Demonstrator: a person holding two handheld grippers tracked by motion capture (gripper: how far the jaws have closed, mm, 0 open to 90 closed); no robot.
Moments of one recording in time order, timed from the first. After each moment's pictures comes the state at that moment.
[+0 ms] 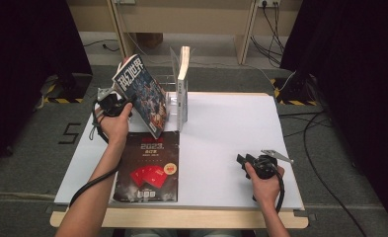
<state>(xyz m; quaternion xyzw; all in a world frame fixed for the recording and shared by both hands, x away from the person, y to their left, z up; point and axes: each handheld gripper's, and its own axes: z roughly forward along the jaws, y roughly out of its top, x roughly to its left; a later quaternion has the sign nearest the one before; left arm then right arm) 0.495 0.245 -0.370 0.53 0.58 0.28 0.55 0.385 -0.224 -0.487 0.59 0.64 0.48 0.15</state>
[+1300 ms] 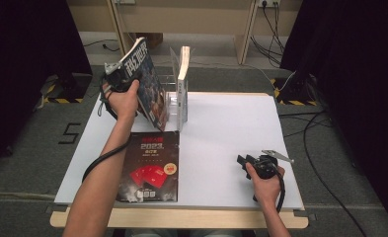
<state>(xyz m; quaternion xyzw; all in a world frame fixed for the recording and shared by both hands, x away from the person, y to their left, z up) 0.537 0.221 -0.310 0.52 0.56 0.32 0.55 0.387 -0.226 -0.490 0.59 0.63 0.48 0.13</state>
